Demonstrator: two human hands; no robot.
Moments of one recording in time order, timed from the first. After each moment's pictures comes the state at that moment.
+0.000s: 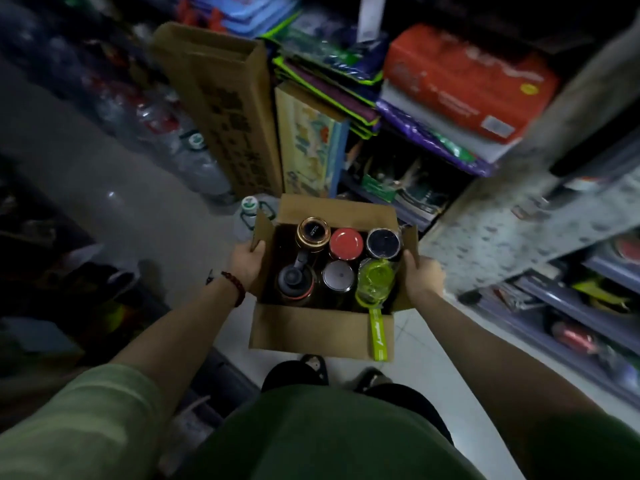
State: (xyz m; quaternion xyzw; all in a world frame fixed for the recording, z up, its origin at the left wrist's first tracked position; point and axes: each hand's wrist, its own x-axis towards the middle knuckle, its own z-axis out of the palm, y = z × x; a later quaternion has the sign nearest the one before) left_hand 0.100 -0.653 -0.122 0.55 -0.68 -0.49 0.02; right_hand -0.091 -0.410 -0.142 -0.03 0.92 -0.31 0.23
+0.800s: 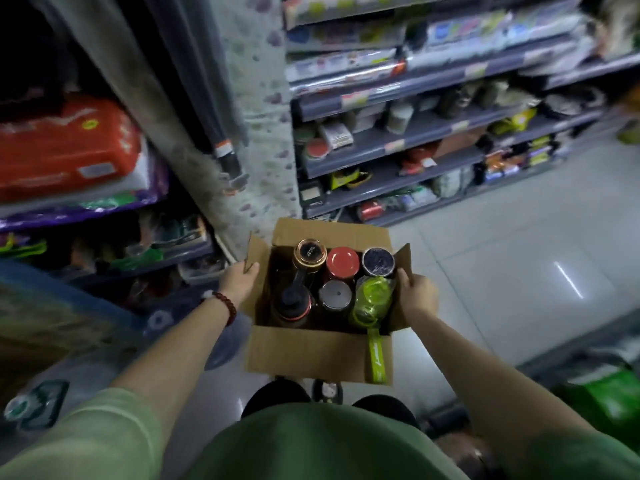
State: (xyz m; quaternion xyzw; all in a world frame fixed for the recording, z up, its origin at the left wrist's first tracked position) left_hand -0.141 -0.353 -0.140 0.13 -0.88 -0.40 -0.22; right_hand -0.037 -0.050 -0.128 0.42 0.83 -0.35 0.08
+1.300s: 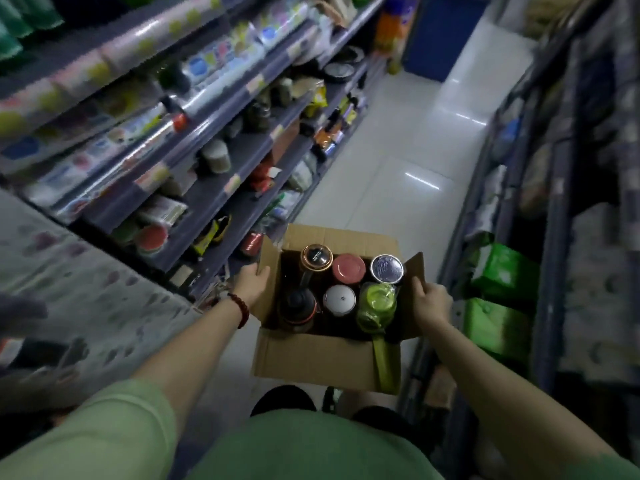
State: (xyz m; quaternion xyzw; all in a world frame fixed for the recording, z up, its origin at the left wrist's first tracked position) left_hand -0.255 -0.091 -0.144 -0.19 -0.85 -0.31 -0.39; right_hand 0.029 0.062 -0.121 0.69 0.63 -0.34 -0.10
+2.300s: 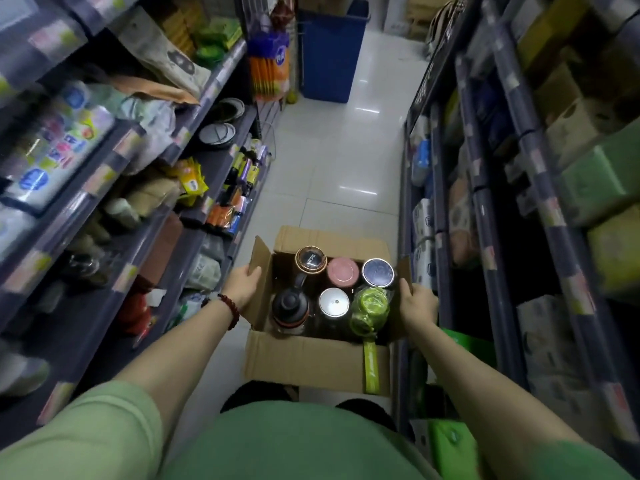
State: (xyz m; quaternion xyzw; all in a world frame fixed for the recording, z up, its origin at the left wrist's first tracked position) left_hand -0.295 0.415 -0.131 -0.32 -0.80 -0.26 -0.43; right_hand 0.015 0.482 -0.136 0.78 0.52 -0.32 -0.15
